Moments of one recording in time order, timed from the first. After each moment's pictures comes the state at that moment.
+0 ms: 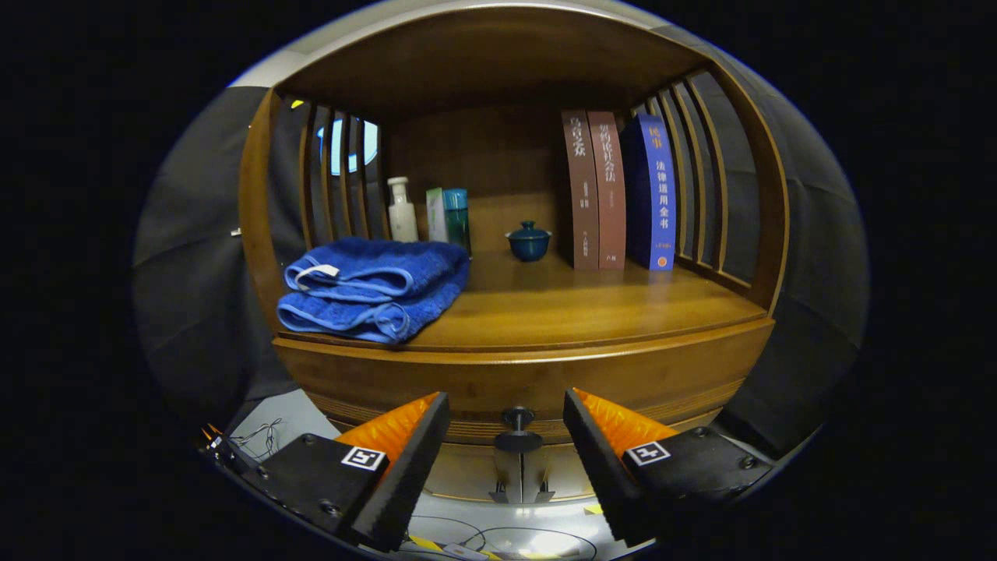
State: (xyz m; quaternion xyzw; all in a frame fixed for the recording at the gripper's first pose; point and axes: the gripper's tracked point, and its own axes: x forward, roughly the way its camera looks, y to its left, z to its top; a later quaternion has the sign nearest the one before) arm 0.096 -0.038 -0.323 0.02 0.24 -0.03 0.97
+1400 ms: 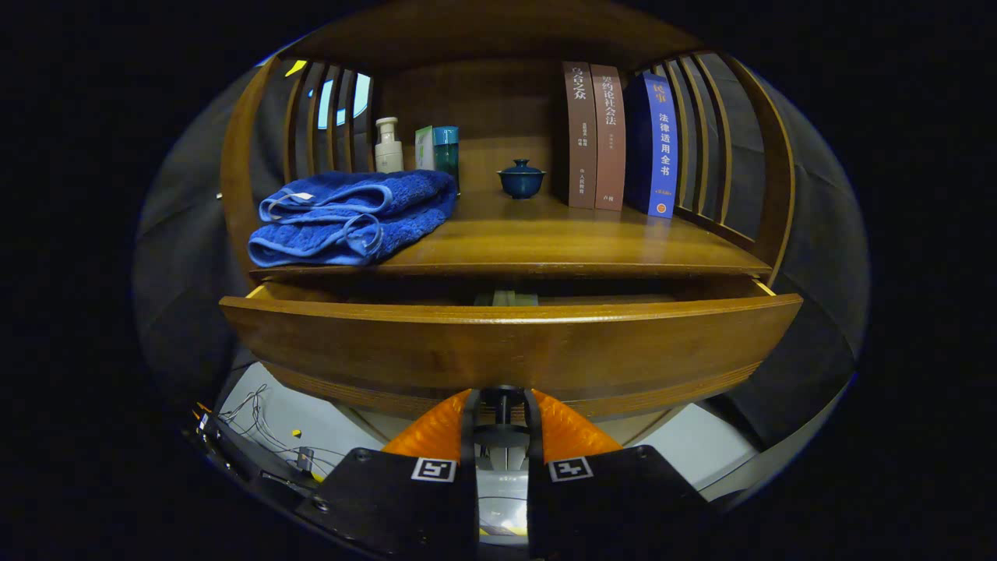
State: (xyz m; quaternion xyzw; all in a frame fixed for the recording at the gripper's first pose) arm 0.051 -0.043 -0.360 0.00 0.33 -0.04 0.94
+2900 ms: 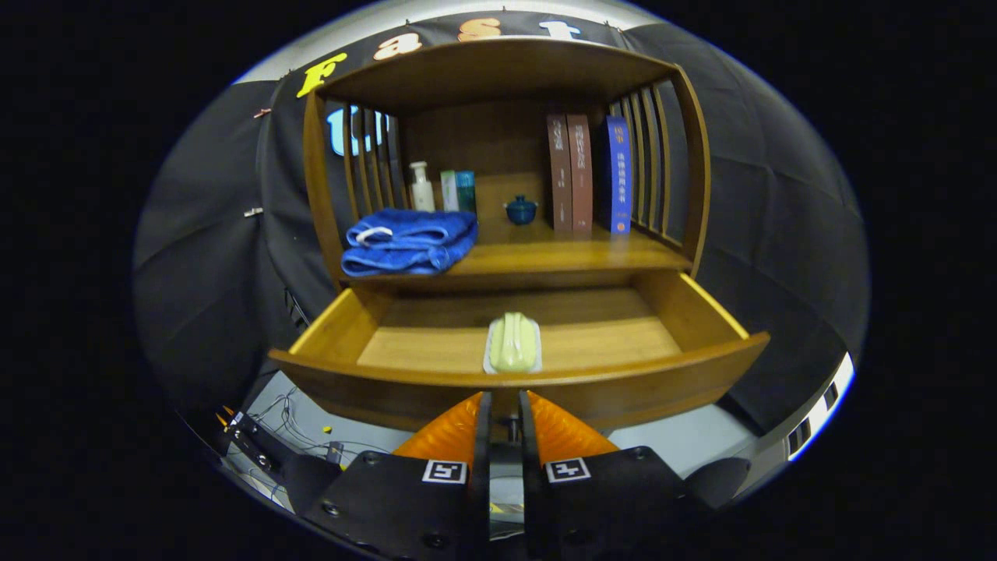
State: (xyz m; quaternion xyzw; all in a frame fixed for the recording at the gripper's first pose) arm -0.044 -0.018 -0.245 0.03 0.28 -0.02 0.96
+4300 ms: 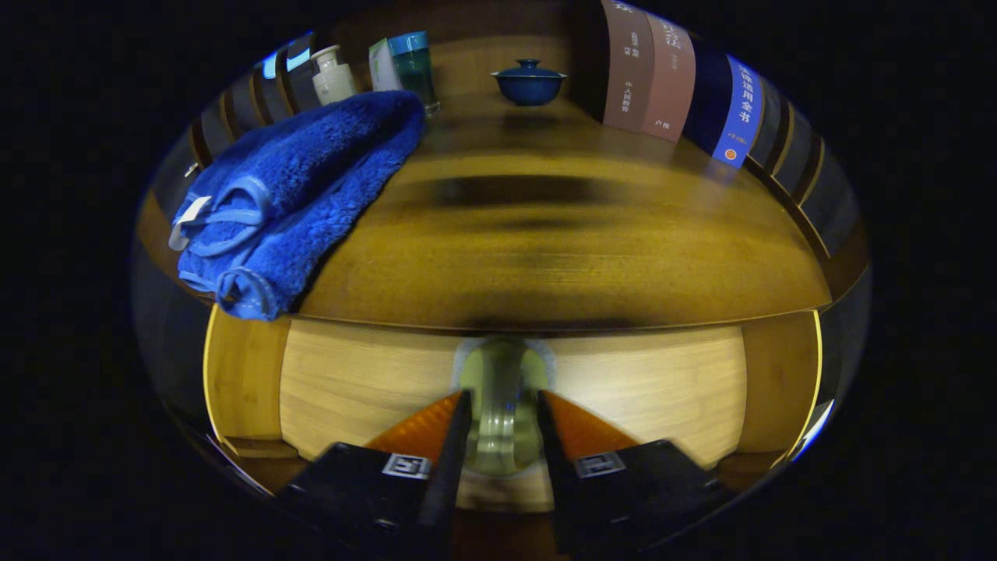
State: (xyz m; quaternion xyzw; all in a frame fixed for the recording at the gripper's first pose) arm 0.101 -0.053 -0.383 0.02 0.57 -0.04 0.82
